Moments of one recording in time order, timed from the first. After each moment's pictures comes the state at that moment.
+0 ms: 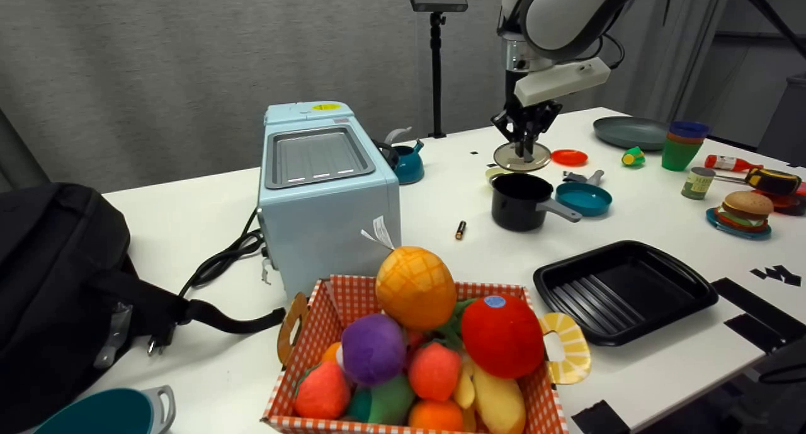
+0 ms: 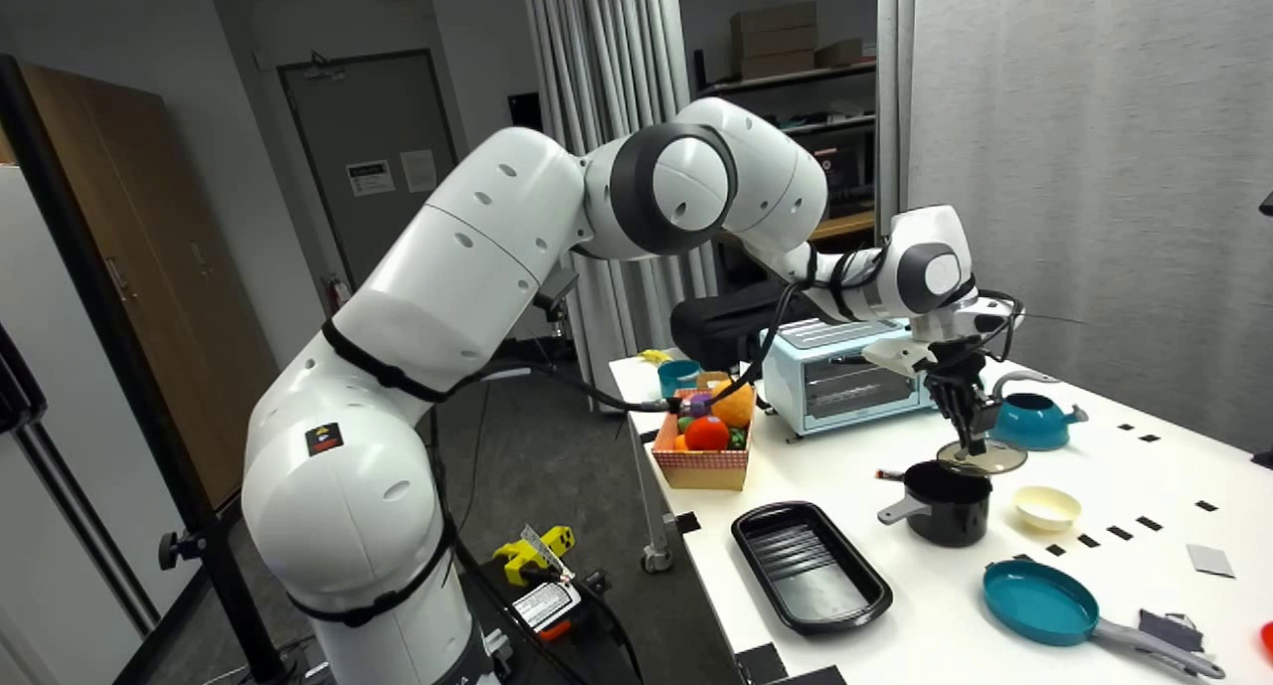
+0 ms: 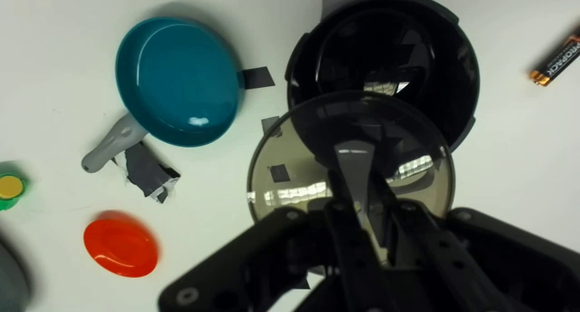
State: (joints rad) arm 0.10 0.87 -0.15 -1.34 -0.17 2.26 0.57
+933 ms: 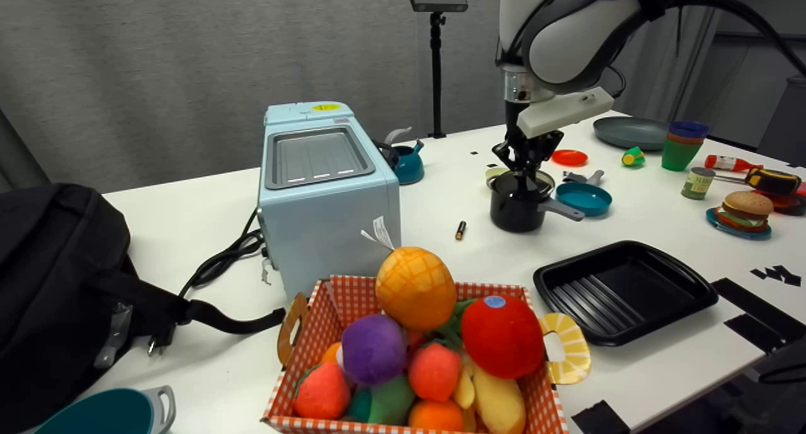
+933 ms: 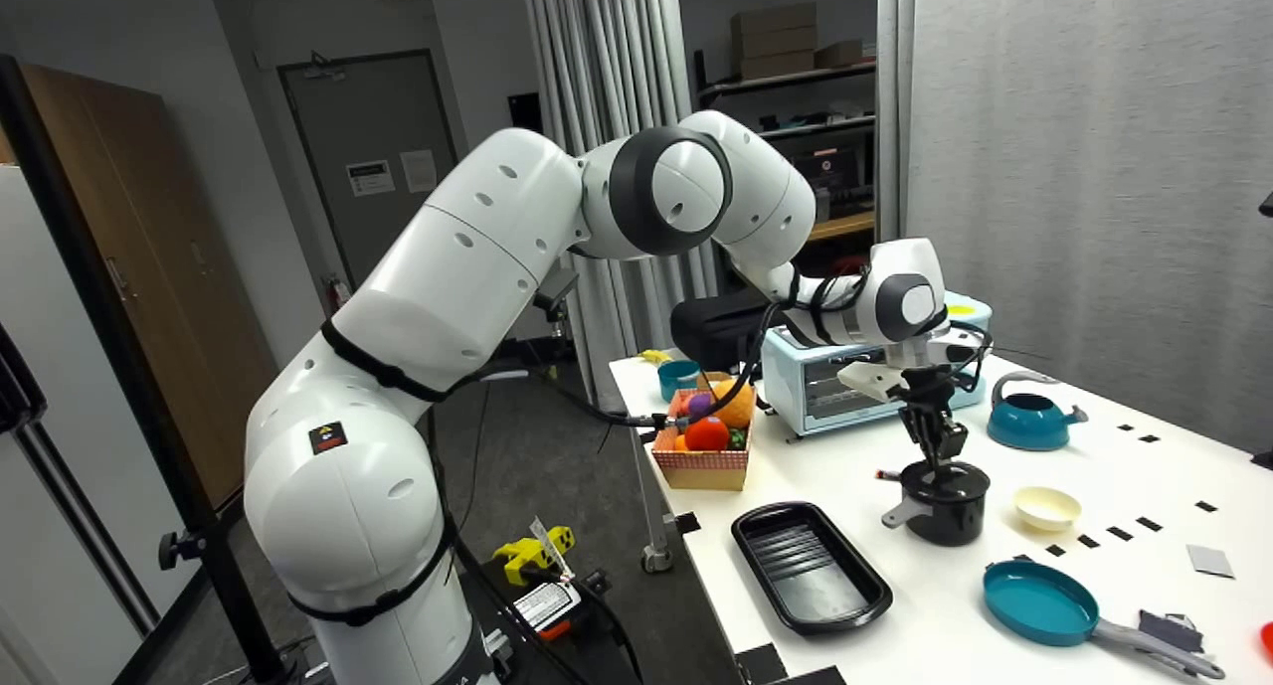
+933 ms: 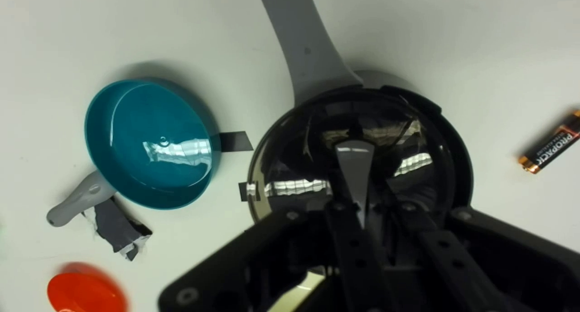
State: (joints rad) arm 0.12 0.87 -0.12 -1.43 -0.16 2.30 0.56
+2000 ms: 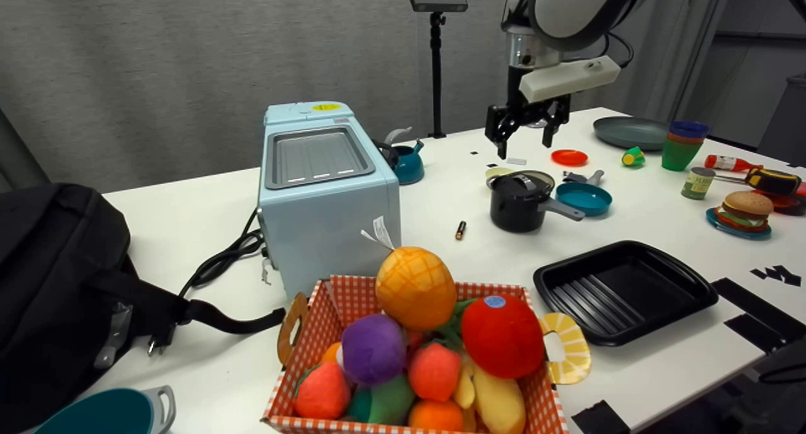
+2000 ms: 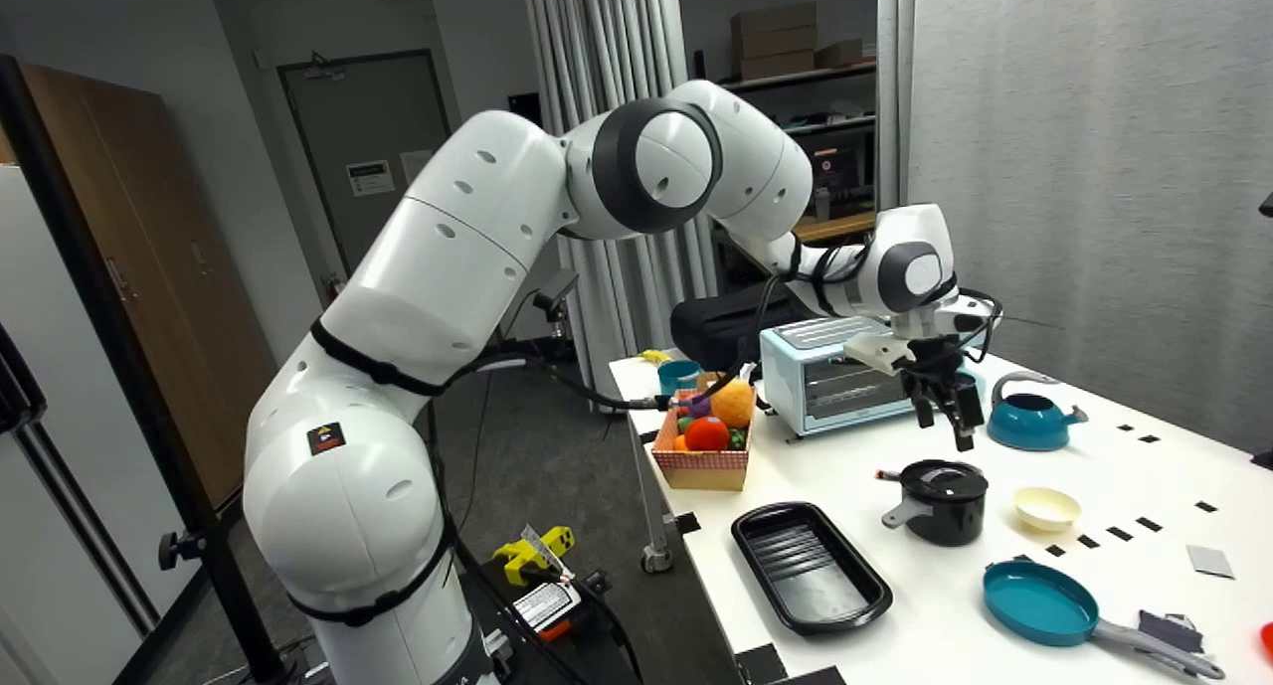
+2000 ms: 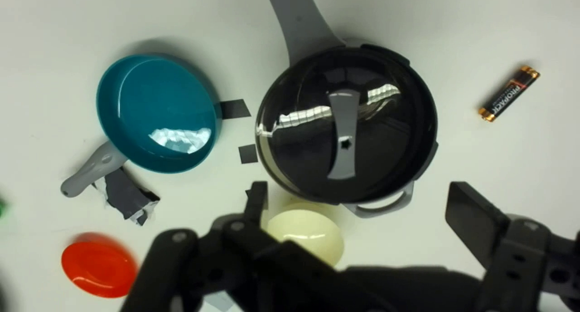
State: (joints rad) arm 0.11 0.79 -0.12 -1.46 -0.12 2.30 0.54
